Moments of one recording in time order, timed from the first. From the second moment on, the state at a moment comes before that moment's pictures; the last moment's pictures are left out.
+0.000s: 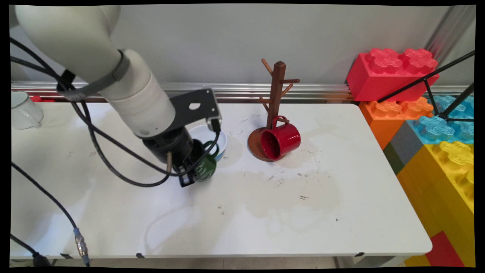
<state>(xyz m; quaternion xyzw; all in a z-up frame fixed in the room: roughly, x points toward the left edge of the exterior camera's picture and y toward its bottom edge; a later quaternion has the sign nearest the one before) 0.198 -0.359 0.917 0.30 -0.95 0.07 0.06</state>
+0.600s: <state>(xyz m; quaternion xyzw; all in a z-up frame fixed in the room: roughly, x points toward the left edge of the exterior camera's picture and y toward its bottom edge) 0.204 -0.353 0.876 0.30 -0.95 0.04 -0.01</state>
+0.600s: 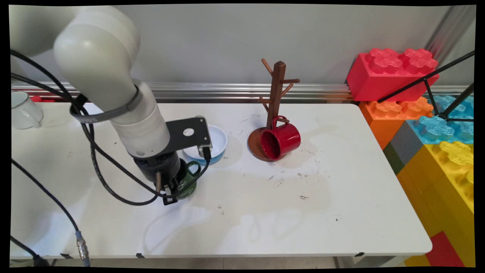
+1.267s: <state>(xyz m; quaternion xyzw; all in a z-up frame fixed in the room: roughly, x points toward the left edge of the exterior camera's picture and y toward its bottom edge) 0.202 -0.355 0.848 0.29 -0.96 0.01 -0.05</state>
